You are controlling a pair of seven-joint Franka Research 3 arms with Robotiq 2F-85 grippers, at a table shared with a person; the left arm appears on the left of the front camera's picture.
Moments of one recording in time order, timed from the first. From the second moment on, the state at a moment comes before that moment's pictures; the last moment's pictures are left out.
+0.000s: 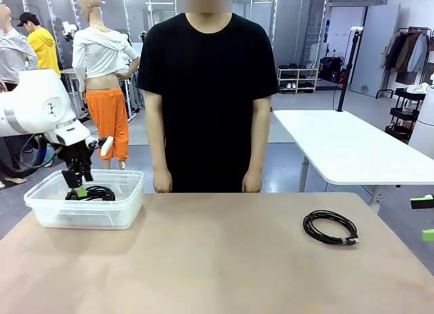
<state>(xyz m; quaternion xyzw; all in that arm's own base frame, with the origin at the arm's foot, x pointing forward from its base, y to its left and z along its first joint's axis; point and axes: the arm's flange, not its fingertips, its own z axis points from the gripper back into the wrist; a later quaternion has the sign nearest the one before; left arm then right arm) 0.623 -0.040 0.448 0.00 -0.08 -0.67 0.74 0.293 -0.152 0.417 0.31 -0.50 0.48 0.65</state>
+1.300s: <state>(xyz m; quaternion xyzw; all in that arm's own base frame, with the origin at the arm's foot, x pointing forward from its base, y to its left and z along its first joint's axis) 0.321 -0.052 0.534 -0.12 -0.26 -0.54 0.79 0.378 -0.088 0.485 0.09 -0.23 0.60 0.76</state>
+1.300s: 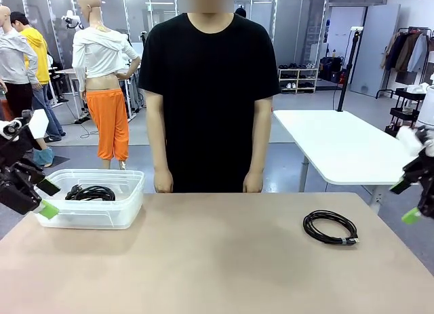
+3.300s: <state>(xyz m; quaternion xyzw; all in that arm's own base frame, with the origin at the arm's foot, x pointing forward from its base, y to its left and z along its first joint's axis) 0.327 -0.022 0.532 -0.12 -0.29 -0.57 0.75 0.512 -0.017 0.317 0.03 -0.08 0.67 0.74</state>
